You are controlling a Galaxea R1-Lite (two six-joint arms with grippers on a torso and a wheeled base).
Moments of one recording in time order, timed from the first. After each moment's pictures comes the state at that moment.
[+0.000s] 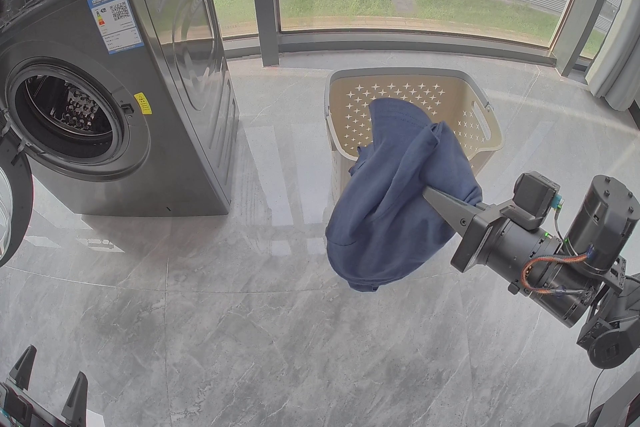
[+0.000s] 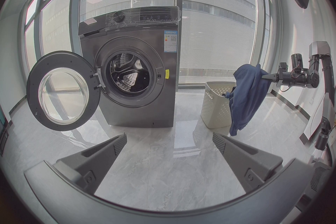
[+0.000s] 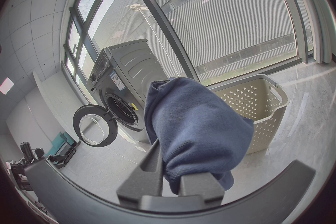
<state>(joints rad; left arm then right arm) 0.00 0.02 -0.02 0.00 -0.01 -0.01 0.72 1.62 -0.47 -1.24 -0.10 0.25</state>
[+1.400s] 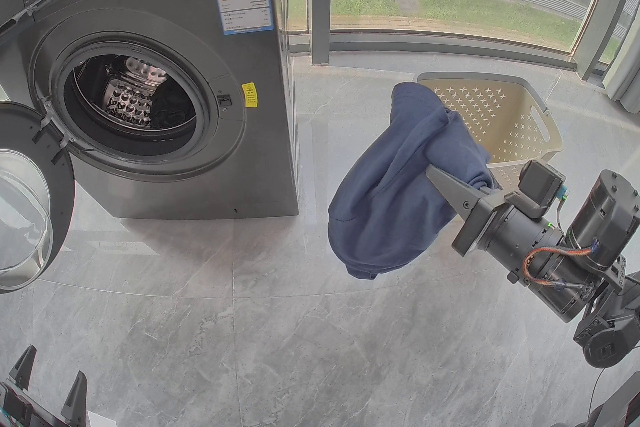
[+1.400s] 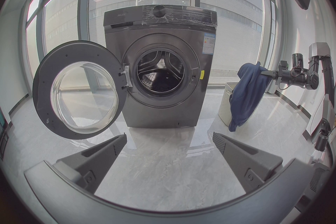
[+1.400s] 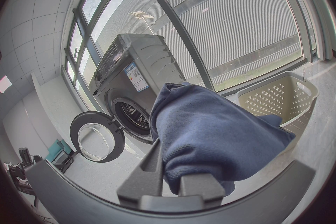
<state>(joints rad) 0.00 0.02 -0.02 0.00 -0.01 -0.02 0.71 1.64 -0.48 -1.34 -0.12 0.24</state>
